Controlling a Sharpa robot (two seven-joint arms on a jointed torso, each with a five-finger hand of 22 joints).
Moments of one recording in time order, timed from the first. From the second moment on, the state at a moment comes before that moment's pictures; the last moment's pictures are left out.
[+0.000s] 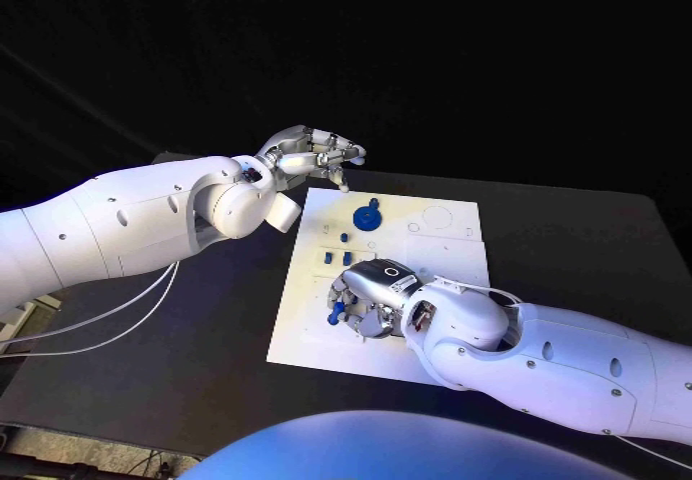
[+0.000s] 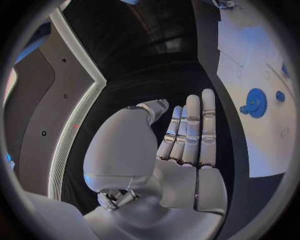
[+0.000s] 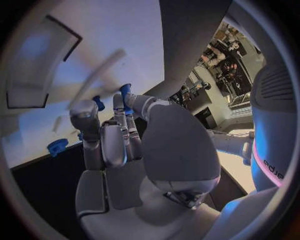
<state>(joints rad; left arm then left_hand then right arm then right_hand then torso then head) 1.20 -0.85 0.02 1.41 -0.24 -0.08 0.26 1.36 -0.15 0.53 0.18 0.21 0.83 0.21 0.25 0.35 0.80 0.16 0.46 0.17 0.98 0.08 1.06 0.42 0.17 0.93 0.17 0.80 0.50 1.06 -0.53 -0.16 1.68 -1.66 -0.28 -0.26 1.38 -0.19 0.65 0.11 0.07 1.01 0.15 0.28 0.29 1.23 0.08 0.10 0.07 1.46 -0.01 1.35 1.13 0.13 1.31 0.10 0.90 1.27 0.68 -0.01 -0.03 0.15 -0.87</state>
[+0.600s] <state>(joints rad) 1.20 -0.85 0.02 1.41 -0.24 -0.07 0.26 1.36 -0.15 0.53 0.18 0.21 0.83 0.21 0.25 0.35 0.79 0.16 0.46 0.17 0.98 0.08 1.06 0.42 0.17 0.93 0.17 0.80 0.50 1.05 -0.53 -0.16 1.68 -1.63 -0.27 -0.24 1.31 -0.24 0.58 0.11 0.08 0.93 0.16 0.24 0.33 1.19 0.09 0.10 0.07 1.47 0.00 1.34 1.12 0.13 1.30 0.11 0.86 1.25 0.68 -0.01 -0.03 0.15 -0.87</state>
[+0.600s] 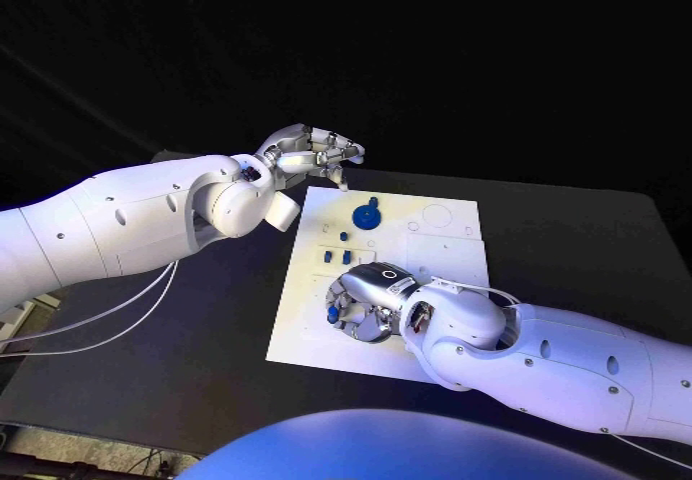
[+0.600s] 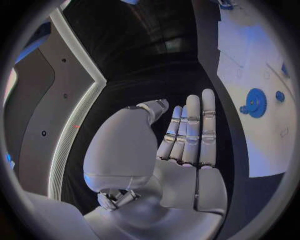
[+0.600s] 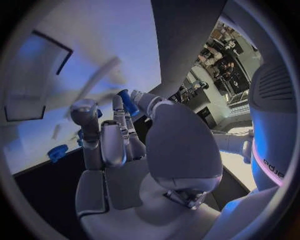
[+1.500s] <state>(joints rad) 1.20 -0.86 0.01 1.40 -0.24 -0.07 0.25 1.35 -0.14 0.53 0.18 0.21 0.83 0.21 0.25 0.35 0.79 0.16 0.46 0.17 0.98 0.08 1.06 0.42 0.17 0.93 0.17 0.80 0.50 1.18 -0.91 -0.13 1.85 -1.28 -0.48 -0.17 1.29 -0.21 0.29 0.21 0.08 0.82 0.14 0.39 0.39 1.22 0.05 0.62 0.45 1.47 -0.02 1.37 1.15 0.11 1.37 0.08 1.00 1.31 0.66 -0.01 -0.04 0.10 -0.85</state>
